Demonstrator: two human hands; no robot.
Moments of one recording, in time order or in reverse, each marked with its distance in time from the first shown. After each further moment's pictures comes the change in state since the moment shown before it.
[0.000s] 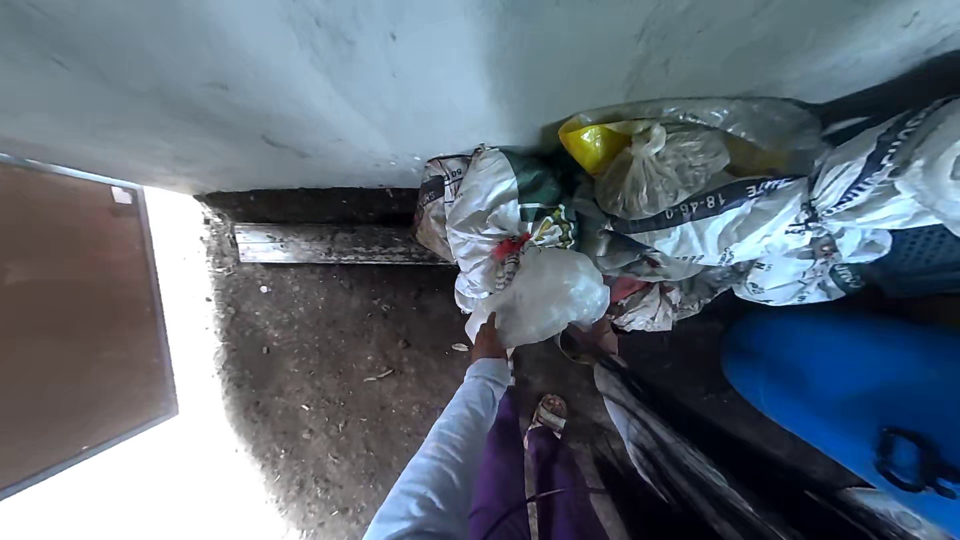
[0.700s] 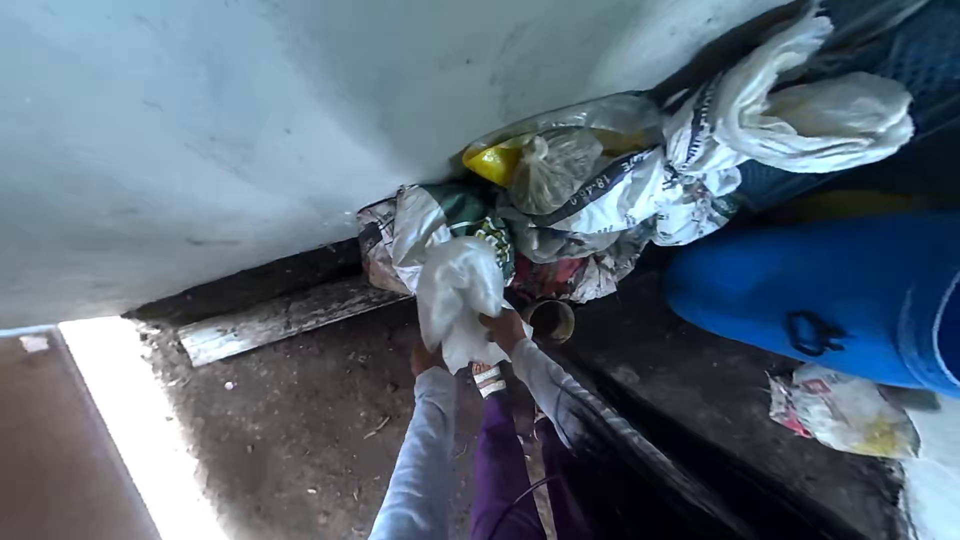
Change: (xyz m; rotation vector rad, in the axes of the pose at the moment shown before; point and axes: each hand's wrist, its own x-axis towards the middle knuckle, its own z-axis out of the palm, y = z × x) left_hand -0.003 0.009 -0.071 -0.070 0.173 -0.242; right_hand -0.087 -0.139 -0.052 0.984 -0.099 0.043
